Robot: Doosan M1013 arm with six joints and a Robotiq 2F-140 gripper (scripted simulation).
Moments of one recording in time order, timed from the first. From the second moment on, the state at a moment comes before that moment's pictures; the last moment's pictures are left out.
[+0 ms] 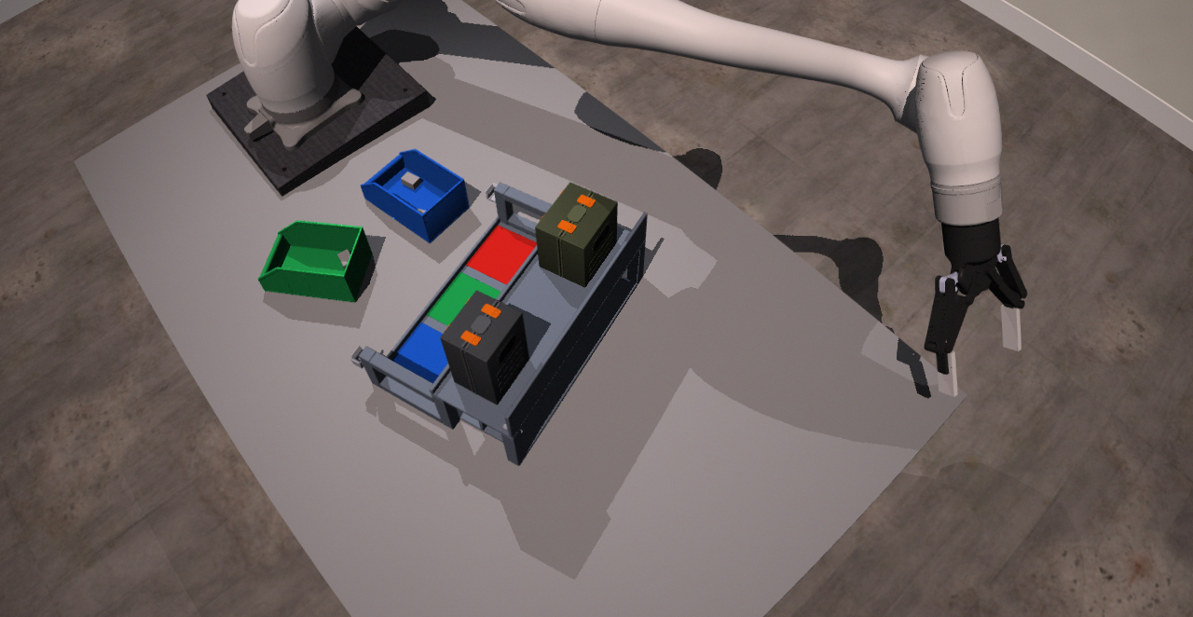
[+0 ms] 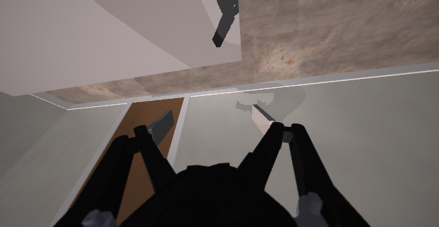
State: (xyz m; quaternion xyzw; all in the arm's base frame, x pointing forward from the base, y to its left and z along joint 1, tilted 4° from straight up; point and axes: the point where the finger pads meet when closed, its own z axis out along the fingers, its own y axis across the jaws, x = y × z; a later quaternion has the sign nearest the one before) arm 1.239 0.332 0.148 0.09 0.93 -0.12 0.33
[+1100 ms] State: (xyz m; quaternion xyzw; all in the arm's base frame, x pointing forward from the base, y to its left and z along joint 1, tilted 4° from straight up) arm 1.197 0.264 0.186 0.27 0.91 -0.07 0.30
